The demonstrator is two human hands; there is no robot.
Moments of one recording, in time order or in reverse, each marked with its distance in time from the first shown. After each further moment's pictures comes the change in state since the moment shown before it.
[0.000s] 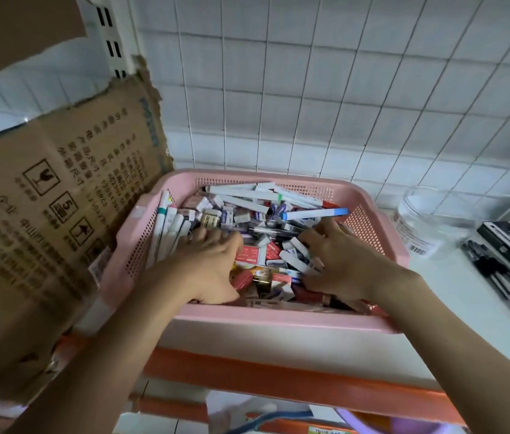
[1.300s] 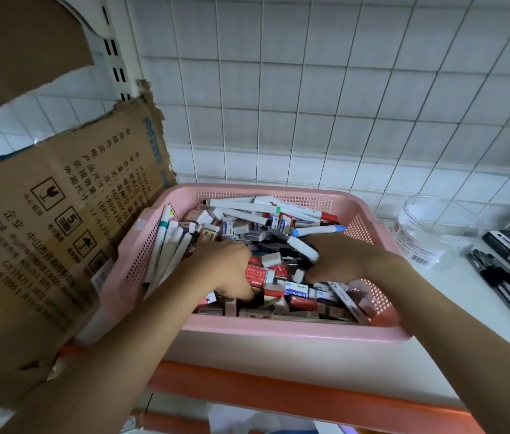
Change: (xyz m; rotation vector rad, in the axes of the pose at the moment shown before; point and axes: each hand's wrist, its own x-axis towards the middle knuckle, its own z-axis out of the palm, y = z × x) left_hand 0.026 0.021 -0.011 0.092 -0.038 -0.072; right_hand 0.029 0.018 -0.008 0.246 -0.226 0.074
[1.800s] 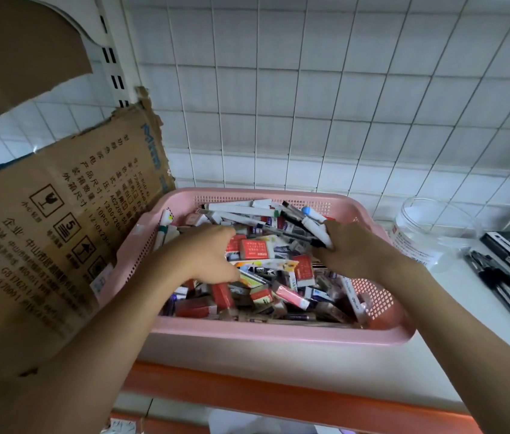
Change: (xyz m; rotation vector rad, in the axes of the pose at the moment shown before) left_hand -0.017 -0.023 -0.020 -0.319 0.089 -0.015; right_hand -0.006 0.013 -0.005 -0.007 0.312 0.020
